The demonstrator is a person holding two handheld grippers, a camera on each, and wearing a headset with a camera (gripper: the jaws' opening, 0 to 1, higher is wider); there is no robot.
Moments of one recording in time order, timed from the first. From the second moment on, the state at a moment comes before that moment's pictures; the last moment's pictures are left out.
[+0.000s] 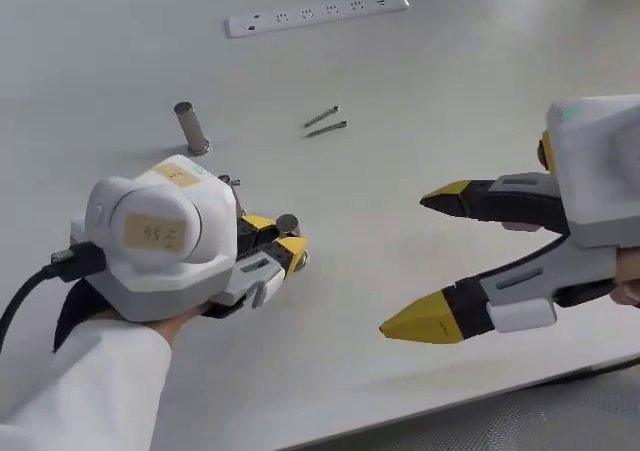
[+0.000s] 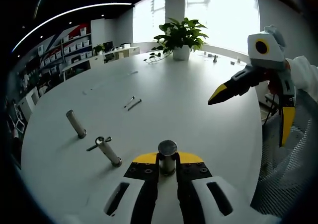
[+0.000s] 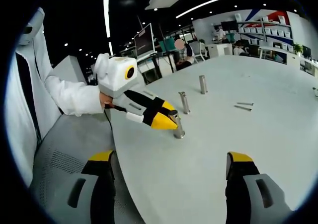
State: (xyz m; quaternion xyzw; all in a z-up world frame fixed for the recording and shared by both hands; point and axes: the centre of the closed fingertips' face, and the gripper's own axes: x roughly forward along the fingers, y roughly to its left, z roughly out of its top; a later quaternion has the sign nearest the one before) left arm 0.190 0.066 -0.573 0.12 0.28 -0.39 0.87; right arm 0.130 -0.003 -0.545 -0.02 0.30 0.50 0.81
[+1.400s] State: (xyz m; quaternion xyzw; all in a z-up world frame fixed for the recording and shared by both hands) left arm 0.137 0.121 -0.522 0.02 0.27 -0.44 0.86; right arm 0.148 -0.001 -0.524 -0.07 0.34 0.55 0.76
